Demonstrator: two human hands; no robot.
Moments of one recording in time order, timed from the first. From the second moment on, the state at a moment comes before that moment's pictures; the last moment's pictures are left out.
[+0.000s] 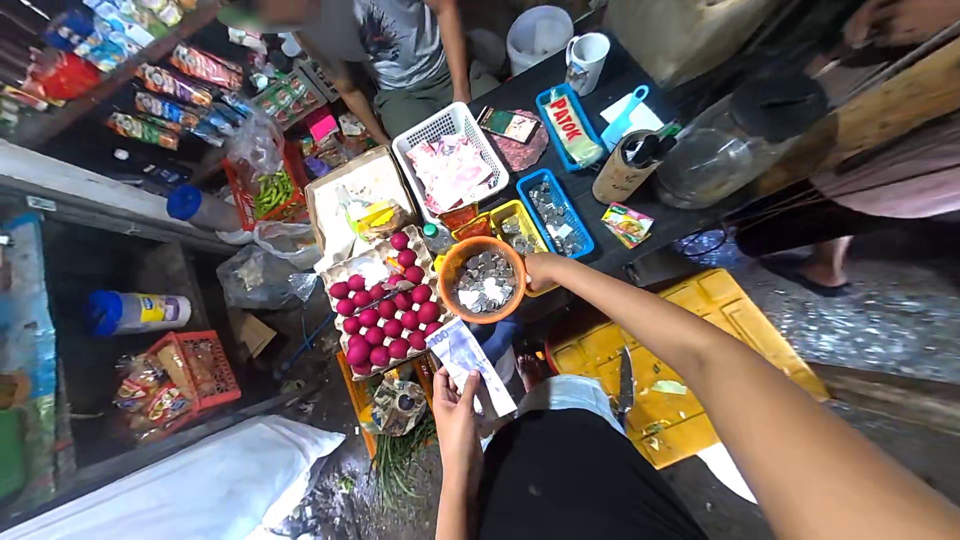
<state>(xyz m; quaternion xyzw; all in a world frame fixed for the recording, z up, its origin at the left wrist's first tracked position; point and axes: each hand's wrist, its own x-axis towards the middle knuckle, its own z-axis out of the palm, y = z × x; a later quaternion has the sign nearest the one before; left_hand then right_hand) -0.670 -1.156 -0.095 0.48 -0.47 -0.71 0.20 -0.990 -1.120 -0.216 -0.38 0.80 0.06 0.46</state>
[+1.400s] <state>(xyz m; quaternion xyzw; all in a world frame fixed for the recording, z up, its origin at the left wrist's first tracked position) -0.699 -1.164 -0.109 0.46 -0.47 -0.73 0.19 -0.974 -1.039 -0.171 -0.11 0.63 -0.58 0.49</state>
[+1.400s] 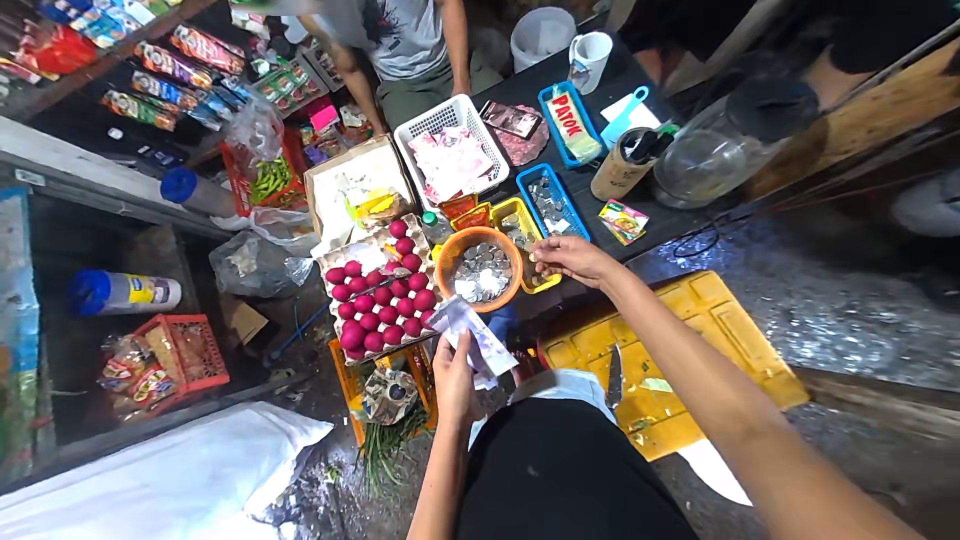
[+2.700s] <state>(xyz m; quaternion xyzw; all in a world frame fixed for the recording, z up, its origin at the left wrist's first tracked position) -0.723 -1.158 -0.110 0.35 -0.06 -0.90 0.25 -0.850 -1.065 -0.049 -0.07 0.43 -0.62 0.66</state>
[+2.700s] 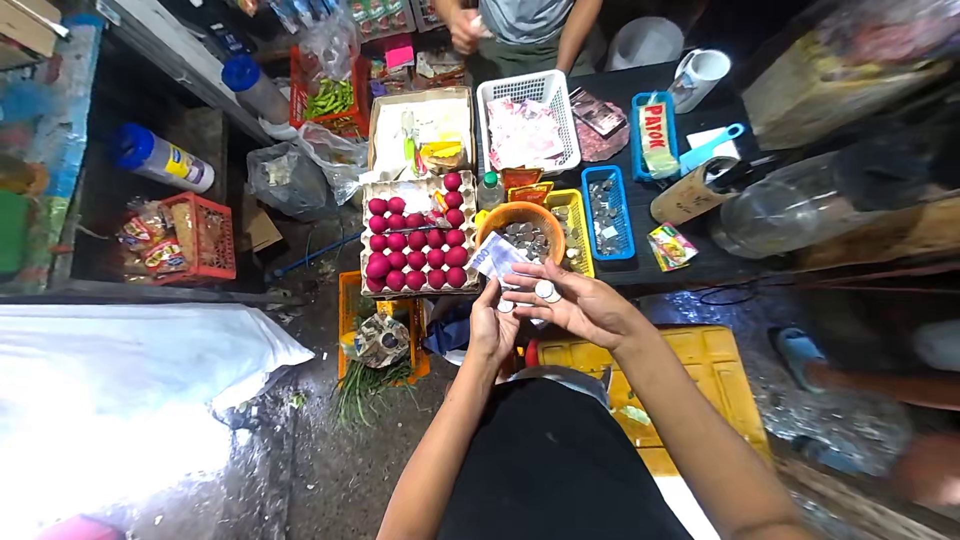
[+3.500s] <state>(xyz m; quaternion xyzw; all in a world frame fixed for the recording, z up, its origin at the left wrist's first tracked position) -0.715 -1.155 -0.130 0.41 -0.04 -0.87 0.26 -0.939 -1.063 -0.156 -0.28 0.91 -0.30 0.12</state>
